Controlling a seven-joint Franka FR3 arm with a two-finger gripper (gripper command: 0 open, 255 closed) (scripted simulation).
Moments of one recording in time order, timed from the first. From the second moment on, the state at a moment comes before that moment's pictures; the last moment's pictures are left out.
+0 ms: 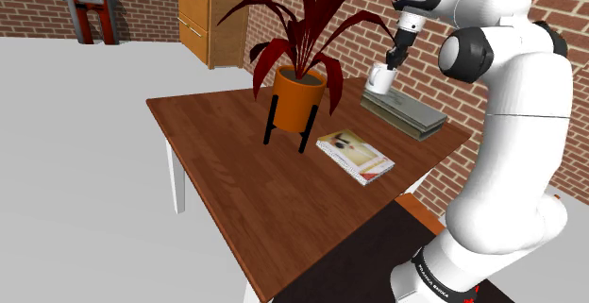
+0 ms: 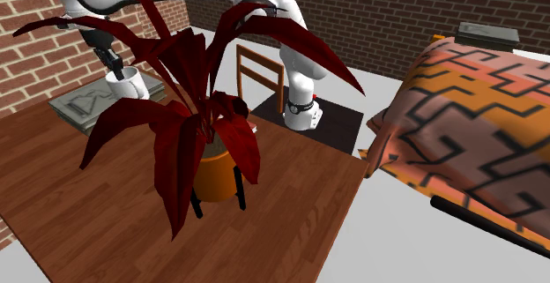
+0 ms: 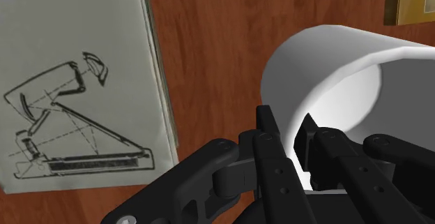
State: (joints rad) arm -0.34 0.51 -0.44 -1.11 0.18 1.55 -0.70
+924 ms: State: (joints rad) arm -0.36 0.58 -0.43 -1.18 0.21 1.68 -0.72
